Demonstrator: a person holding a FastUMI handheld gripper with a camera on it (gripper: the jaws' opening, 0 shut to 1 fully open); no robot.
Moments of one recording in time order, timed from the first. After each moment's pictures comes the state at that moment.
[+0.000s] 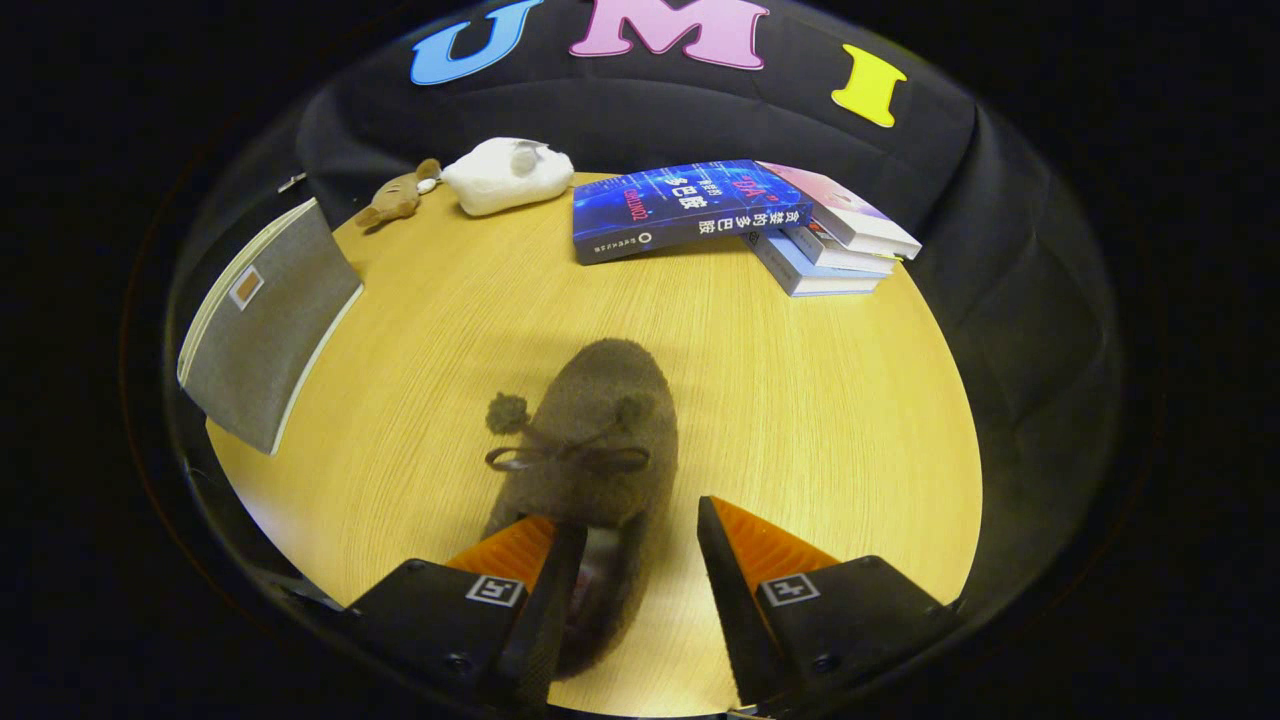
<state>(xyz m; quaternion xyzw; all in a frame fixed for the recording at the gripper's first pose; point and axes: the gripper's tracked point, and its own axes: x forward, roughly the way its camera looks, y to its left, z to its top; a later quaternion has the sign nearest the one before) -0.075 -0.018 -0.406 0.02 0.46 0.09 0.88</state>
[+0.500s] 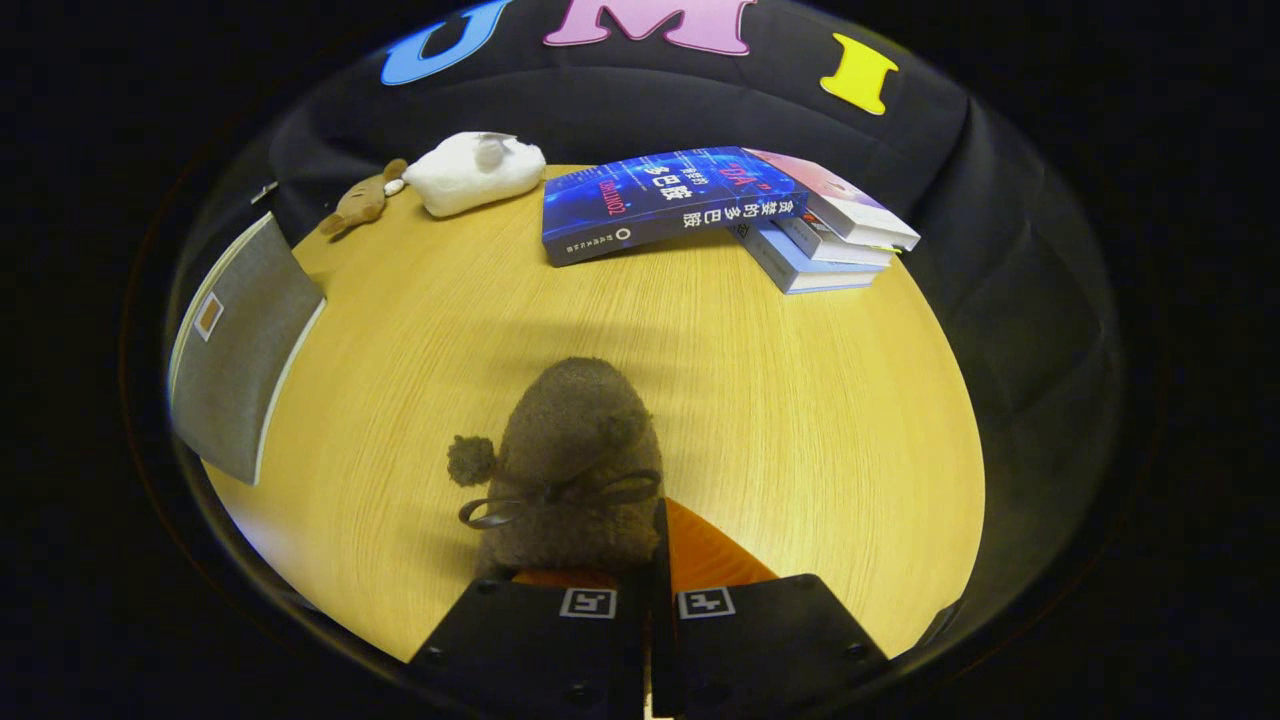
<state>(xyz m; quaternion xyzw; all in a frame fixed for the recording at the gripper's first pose) -0.059 -0.020 -0.411 0.04 0.48 0.06 0.88</state>
